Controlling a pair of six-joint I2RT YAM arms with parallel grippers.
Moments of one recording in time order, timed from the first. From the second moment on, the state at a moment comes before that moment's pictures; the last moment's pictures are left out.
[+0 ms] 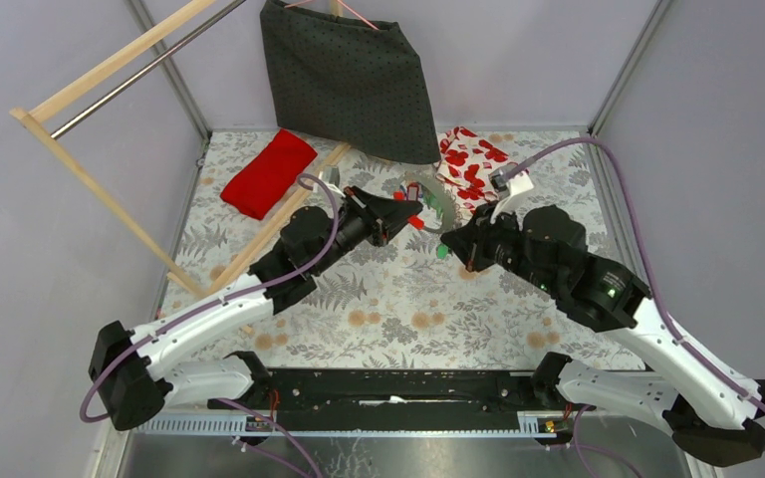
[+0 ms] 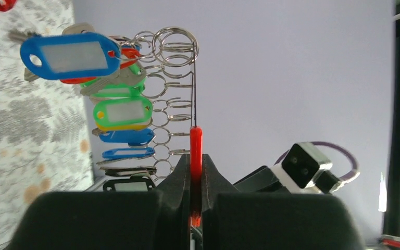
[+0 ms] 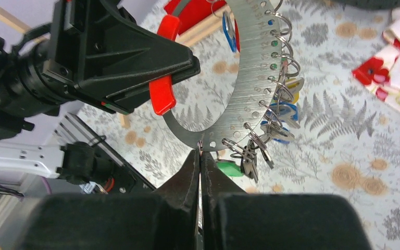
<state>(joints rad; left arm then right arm) -0.88 1.11 0.90 0.28 -0.04 -1.54 0.89 0.89 1.21 -0.60 0.12 0.44</state>
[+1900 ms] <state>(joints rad) -0.87 1.42 0.45 0.50 0.36 -0.75 0.66 1.20 0.45 -0.04 -0.23 1.11</state>
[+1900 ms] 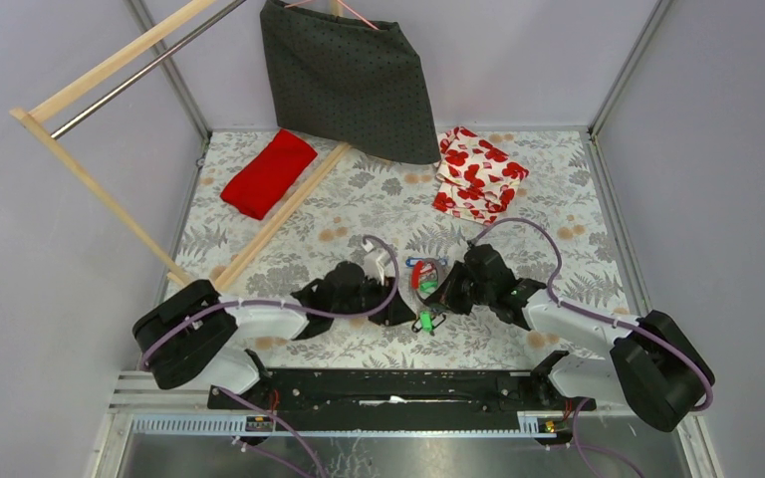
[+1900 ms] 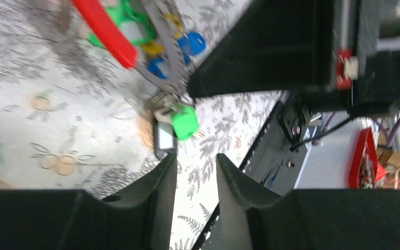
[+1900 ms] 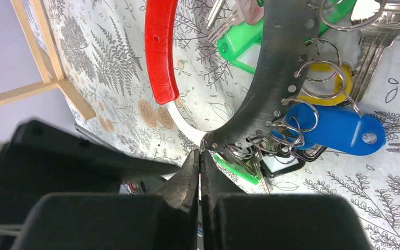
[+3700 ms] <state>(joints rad) -1.18 1.68 0.33 1.18 -0.22 -0.27 0.65 1.16 0.49 -0.14 -0.19 1.40</state>
